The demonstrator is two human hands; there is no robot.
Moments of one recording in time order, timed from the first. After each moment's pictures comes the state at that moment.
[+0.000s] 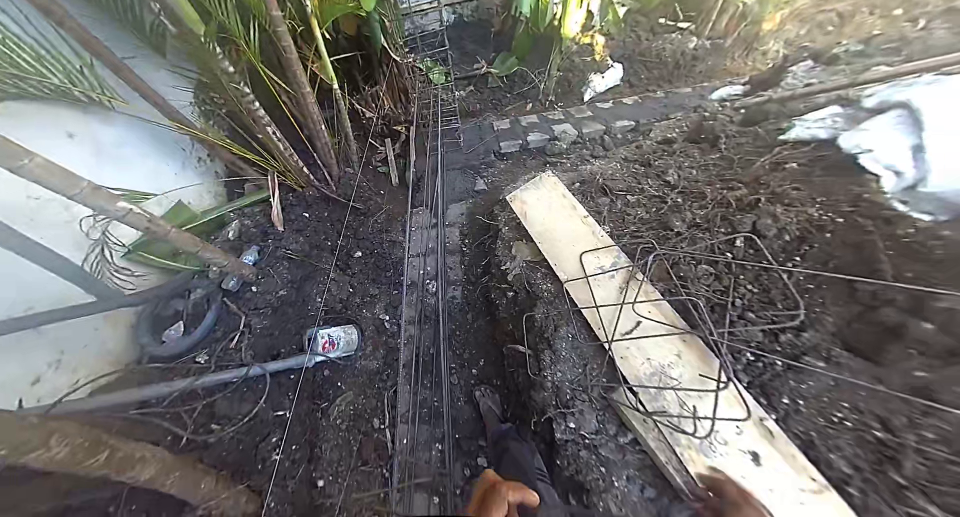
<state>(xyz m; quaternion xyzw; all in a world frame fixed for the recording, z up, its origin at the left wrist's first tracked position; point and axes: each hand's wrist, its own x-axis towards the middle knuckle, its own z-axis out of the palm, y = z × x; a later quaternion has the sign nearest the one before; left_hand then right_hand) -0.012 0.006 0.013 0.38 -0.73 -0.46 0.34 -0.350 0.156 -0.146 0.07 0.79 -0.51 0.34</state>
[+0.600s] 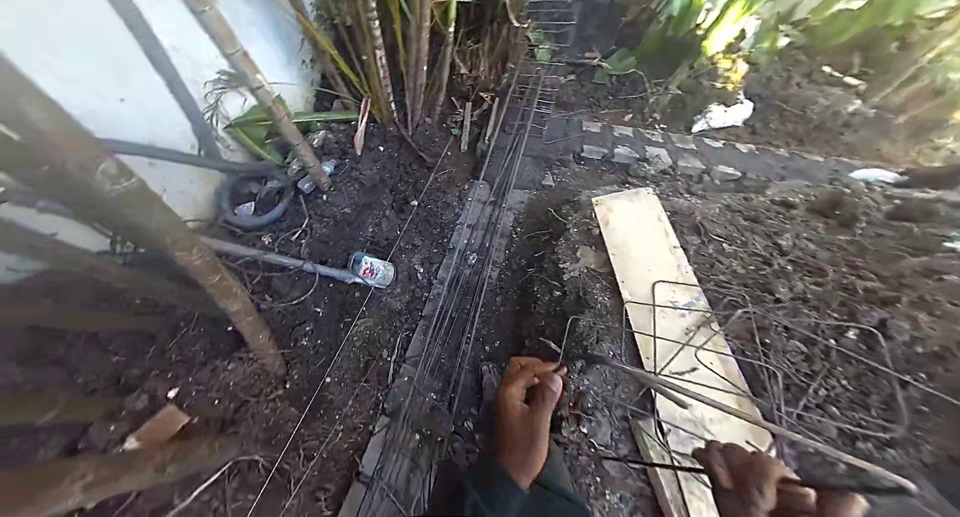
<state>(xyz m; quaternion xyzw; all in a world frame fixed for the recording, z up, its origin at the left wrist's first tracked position) -0.005 -0.051 0.010 0.43 -0.48 -0.54 0.54 -0.251 0.033 0.027 -0.43 0.39 -0.66 0.48</state>
